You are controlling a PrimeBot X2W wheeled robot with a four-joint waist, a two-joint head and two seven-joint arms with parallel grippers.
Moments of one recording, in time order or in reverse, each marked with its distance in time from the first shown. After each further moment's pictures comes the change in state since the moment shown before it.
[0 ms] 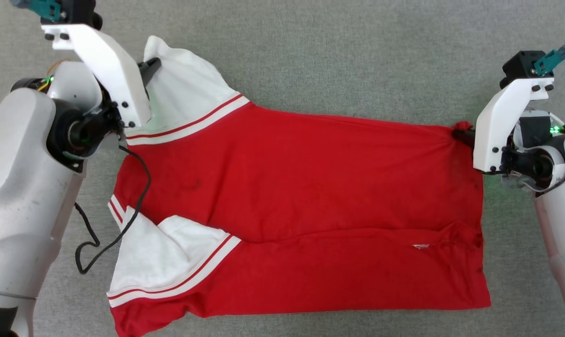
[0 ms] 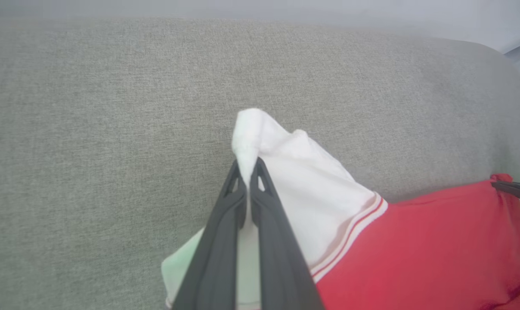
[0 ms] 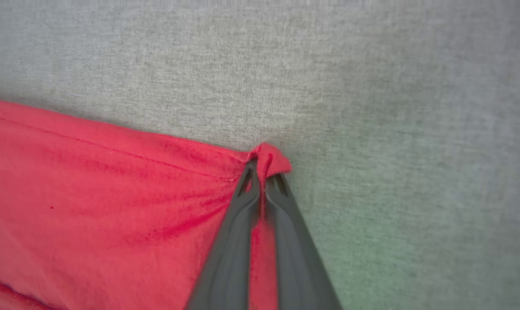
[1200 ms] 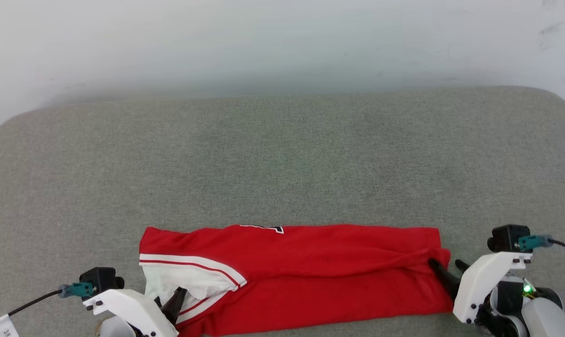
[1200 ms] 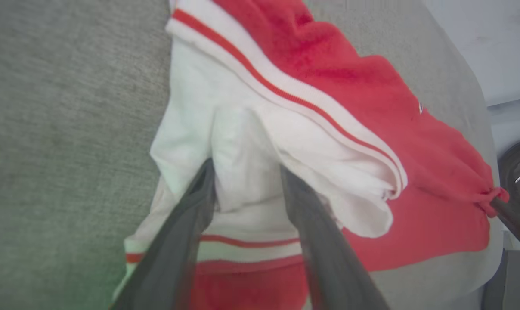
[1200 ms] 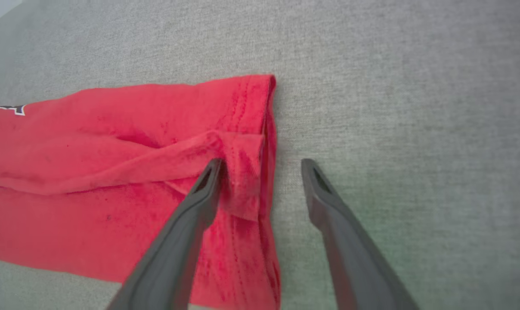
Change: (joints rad) left arm 0.838 -0.082 0.105 -0.092 -0.181 0.083 -0.380; right arm 0.536 0.038 -0.003 -0.031 0.039 0.000 -0.502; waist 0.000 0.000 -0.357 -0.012
